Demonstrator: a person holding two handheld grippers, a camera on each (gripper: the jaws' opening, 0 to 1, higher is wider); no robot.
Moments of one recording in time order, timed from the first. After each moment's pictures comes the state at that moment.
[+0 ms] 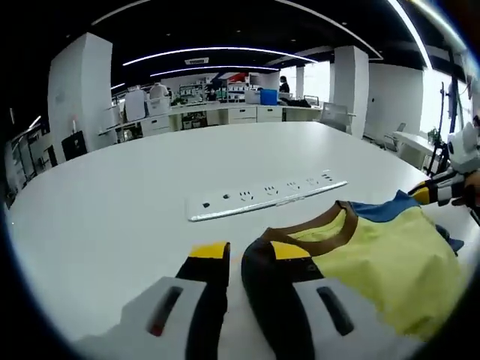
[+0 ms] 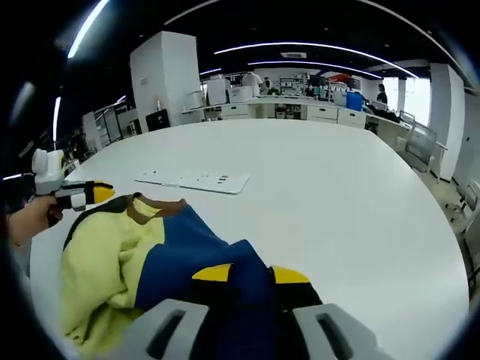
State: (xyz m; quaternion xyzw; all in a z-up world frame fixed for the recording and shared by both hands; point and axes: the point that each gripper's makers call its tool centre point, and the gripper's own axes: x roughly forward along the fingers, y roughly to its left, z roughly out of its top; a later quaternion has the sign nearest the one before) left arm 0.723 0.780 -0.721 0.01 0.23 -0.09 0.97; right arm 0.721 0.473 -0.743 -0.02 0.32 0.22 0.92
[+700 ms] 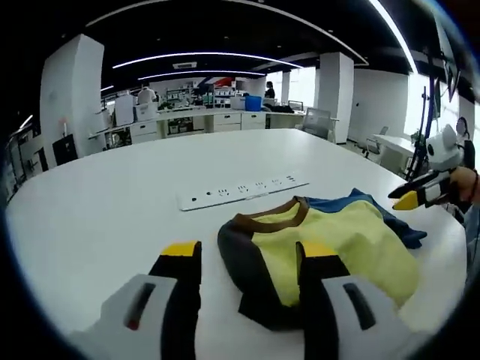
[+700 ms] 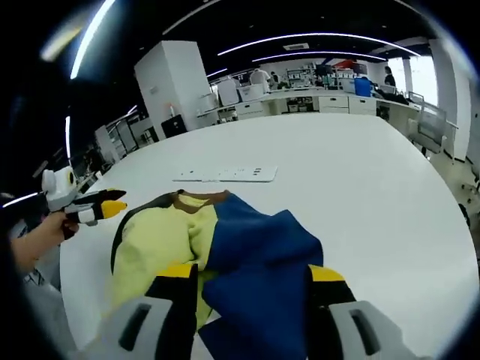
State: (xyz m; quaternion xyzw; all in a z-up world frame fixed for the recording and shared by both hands) left arm 0.648 0.762 -0.691 0.02 0.22 -0.14 0.97; right arm 0.643 0.487 -0.723 0.02 0.34 0.27 0.90
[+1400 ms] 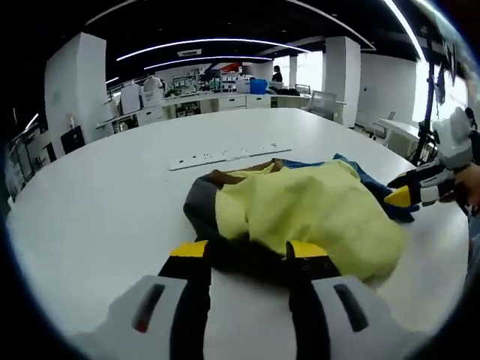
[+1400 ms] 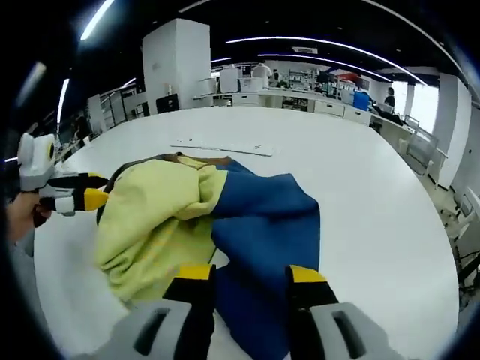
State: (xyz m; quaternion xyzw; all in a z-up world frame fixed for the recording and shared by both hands) left arm 0.586 0.728 -0.736 0.02 0.27 -0.09 0.96; right arm 0.607 0.472 -0.756 -0.07 0.35 0.20 0.92
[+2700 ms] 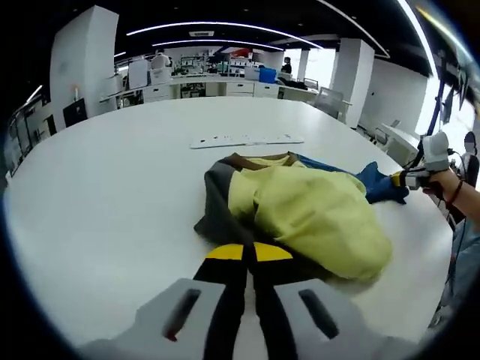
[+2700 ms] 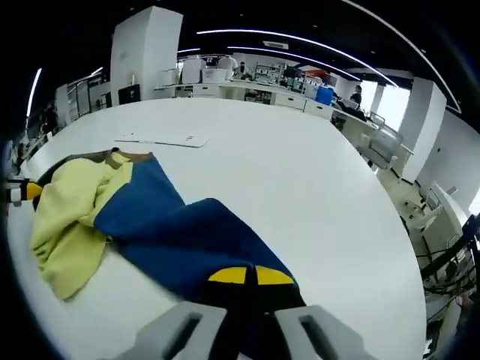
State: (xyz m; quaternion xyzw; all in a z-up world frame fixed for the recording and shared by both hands) left arm 0.560 0.786 -0.722 -0.02 0.31 -0.10 0.94; right arm 0.651 0.384 -0.752 -0.11 0.36 0.11 0.92
